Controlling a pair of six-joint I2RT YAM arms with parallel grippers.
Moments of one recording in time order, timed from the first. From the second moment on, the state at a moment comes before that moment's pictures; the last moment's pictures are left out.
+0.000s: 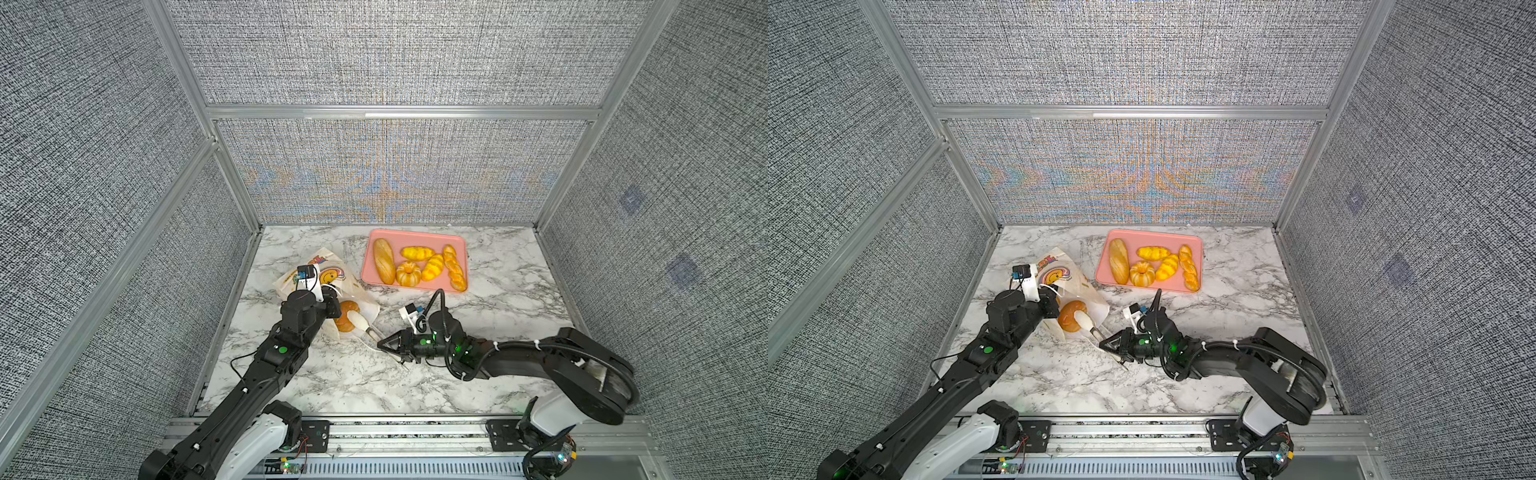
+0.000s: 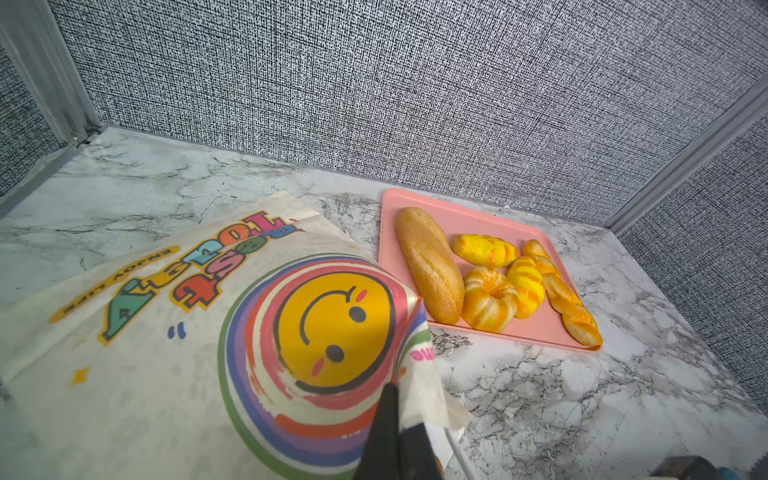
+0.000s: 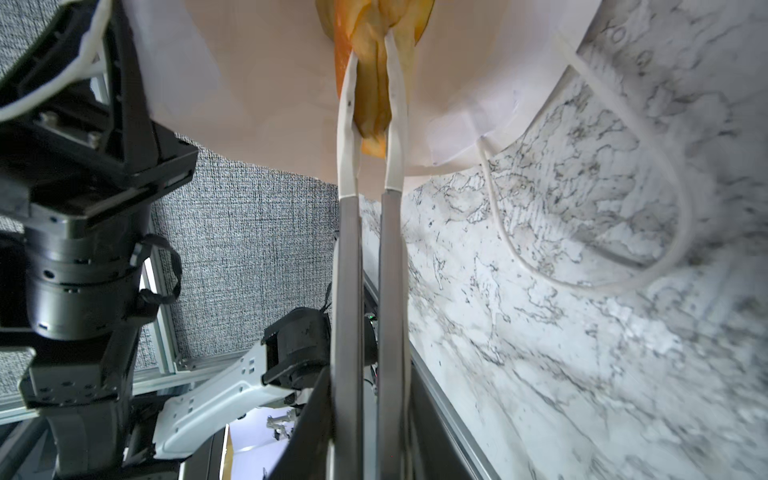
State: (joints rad) left arm -0.44 0.86 0.55 -0.02 -0.12 -0.39; right arm 0.92 1.50 0.58 0.55 -0.50 1.23
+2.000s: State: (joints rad) left arm -0.44 0.90 0.57 -0.03 -0.16 -0.37; right arm 0.24 2.21 1.88 -0.62 -0.65 0.46
